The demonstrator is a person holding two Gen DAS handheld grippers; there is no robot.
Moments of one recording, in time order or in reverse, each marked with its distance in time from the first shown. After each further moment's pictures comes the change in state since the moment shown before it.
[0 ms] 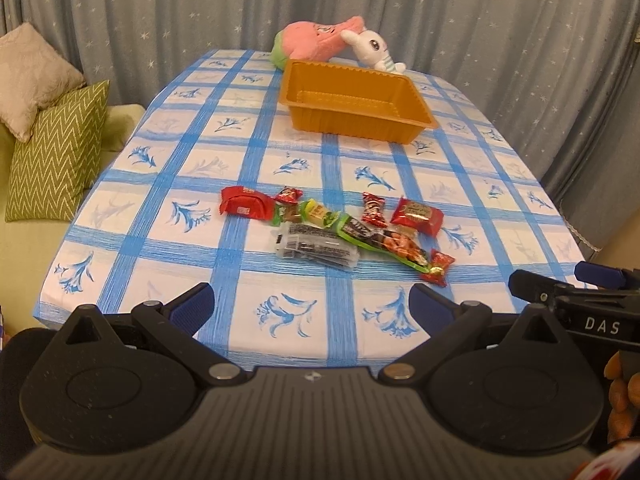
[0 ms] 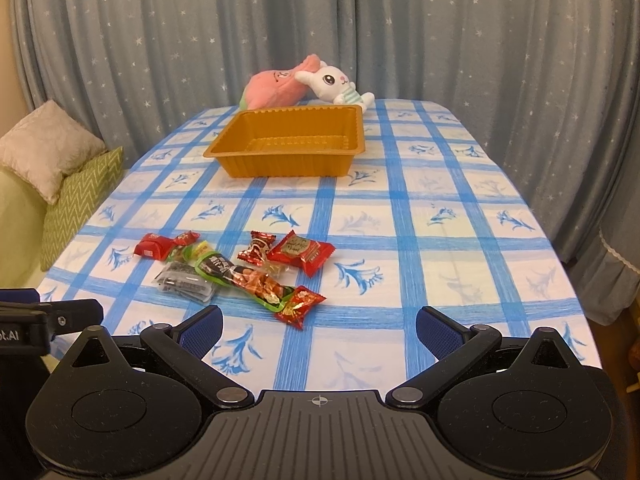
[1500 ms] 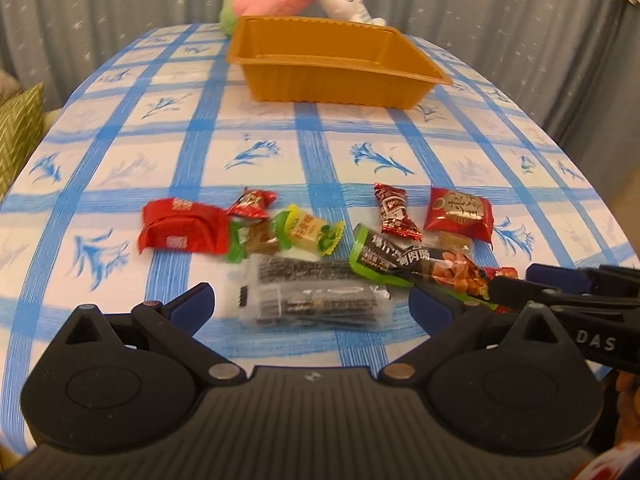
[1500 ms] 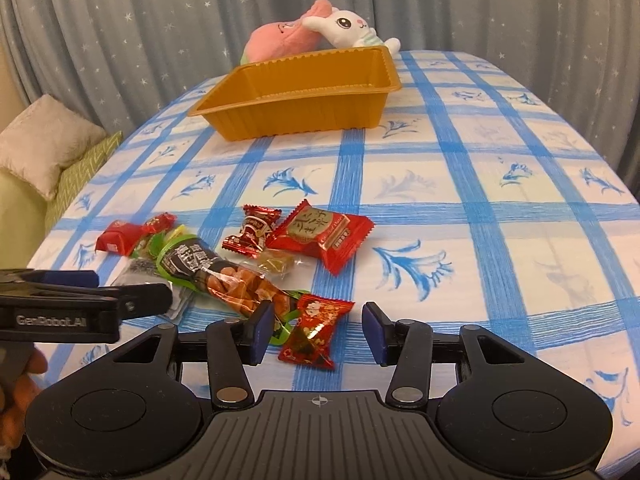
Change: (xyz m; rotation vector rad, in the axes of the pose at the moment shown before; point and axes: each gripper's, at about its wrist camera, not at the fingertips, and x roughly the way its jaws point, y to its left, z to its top) left arm 0.154 0.001 0.022 0.138 0.045 -0.094; right arm 0.128 -0.006 -0.005 0.047 0.066 0.069
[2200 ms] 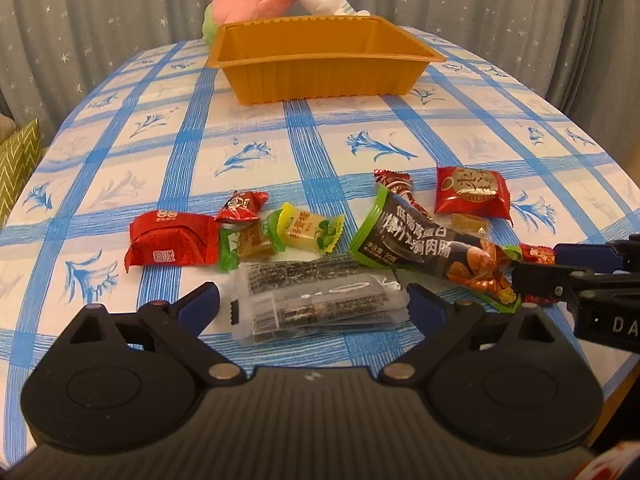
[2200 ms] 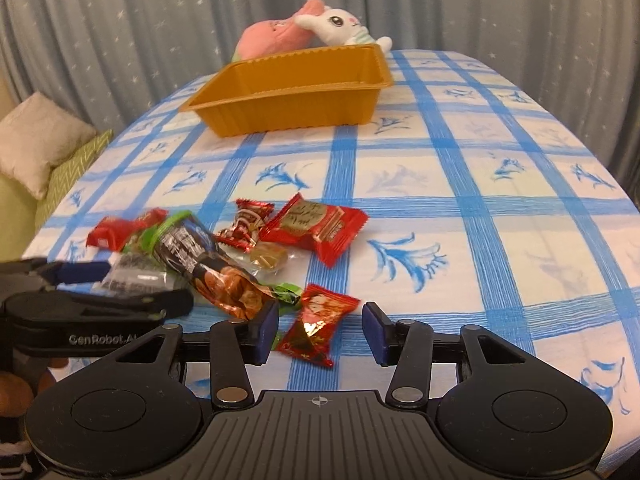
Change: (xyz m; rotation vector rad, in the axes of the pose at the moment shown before) left arm 0.019 -0.011 -0.011 0.104 -0.030 0.053; right arm 0.001 0.006 -0.006 -0.005 0.000 -0.032
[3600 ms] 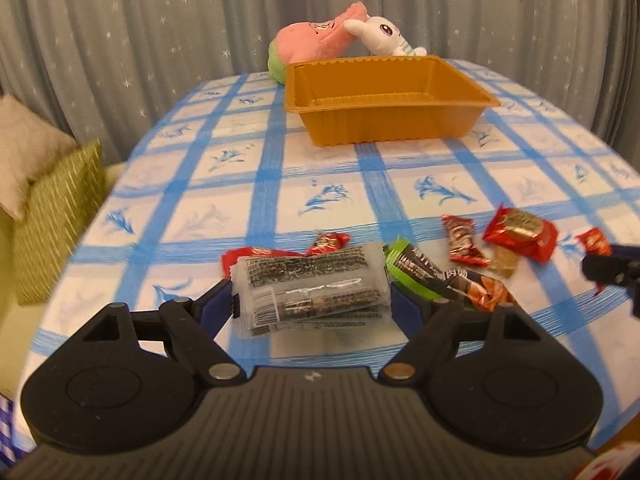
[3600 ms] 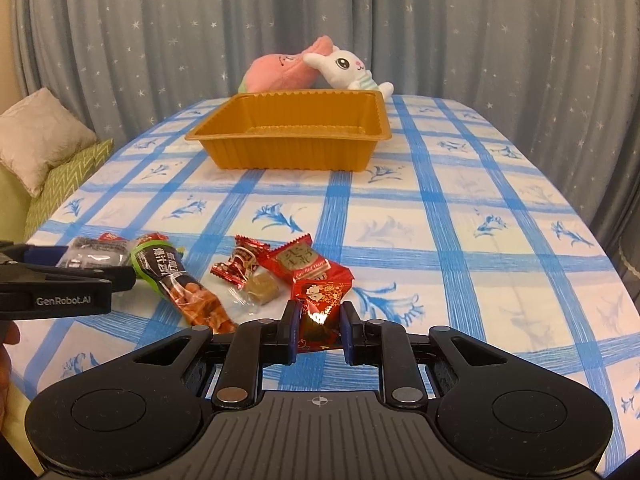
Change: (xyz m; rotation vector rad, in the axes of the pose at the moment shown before) left arm -0.030 0.019 0.011 -0.026 -0.079 0.190; right arm -0.018 0.006 0.011 -0.081 -0.101 -0.039
